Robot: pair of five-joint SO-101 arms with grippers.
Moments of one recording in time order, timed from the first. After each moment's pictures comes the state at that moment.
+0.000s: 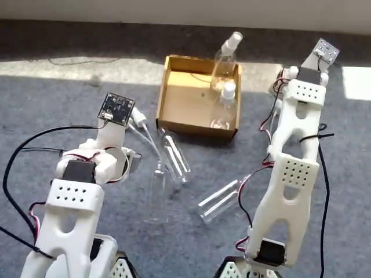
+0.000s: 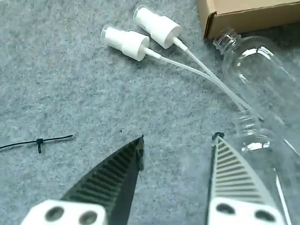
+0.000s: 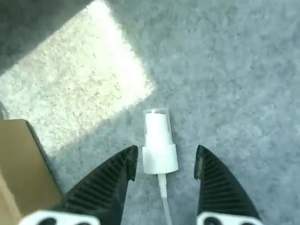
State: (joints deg) left arm -0.5 -47.1 56.0 56.8 -5.9; right arm 10.0 57.4 -63.4 77.1 -20.3
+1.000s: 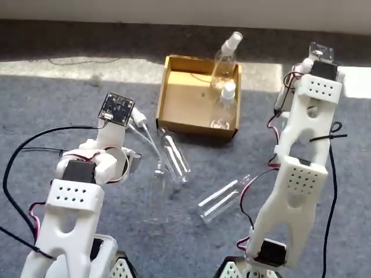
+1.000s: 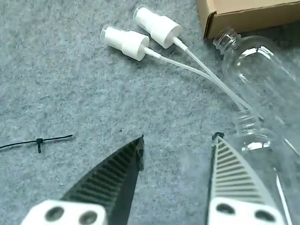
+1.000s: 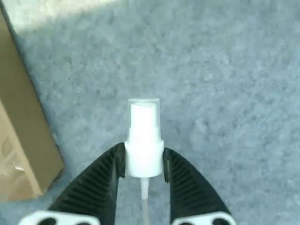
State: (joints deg) left arm -0.5 -47.1 56.6 56.8 -5.9; right arm 12.0 43.9 -55.4 100.1 0.8
